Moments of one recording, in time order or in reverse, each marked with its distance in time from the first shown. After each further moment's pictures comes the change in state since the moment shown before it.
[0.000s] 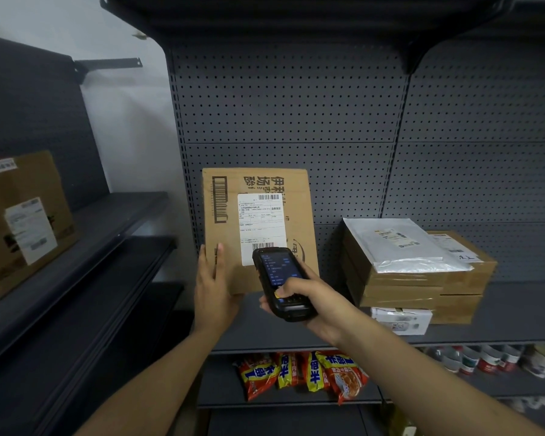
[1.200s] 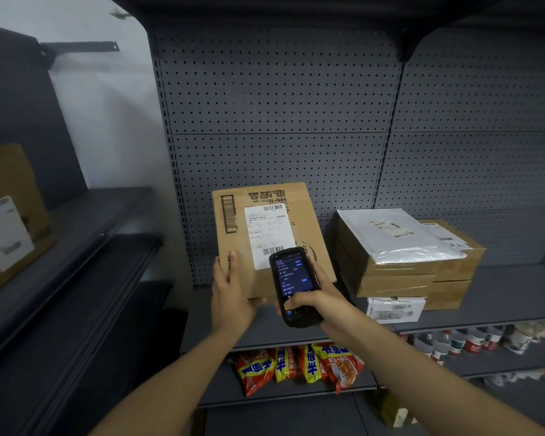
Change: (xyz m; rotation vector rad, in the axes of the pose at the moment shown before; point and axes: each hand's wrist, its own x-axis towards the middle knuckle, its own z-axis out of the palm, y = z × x) left_hand -0.003 0.008 0.028 -0.143 -0.219 -0.147; right_hand 0.027 0.032 -0.032 -0.266 0.255 -0.028
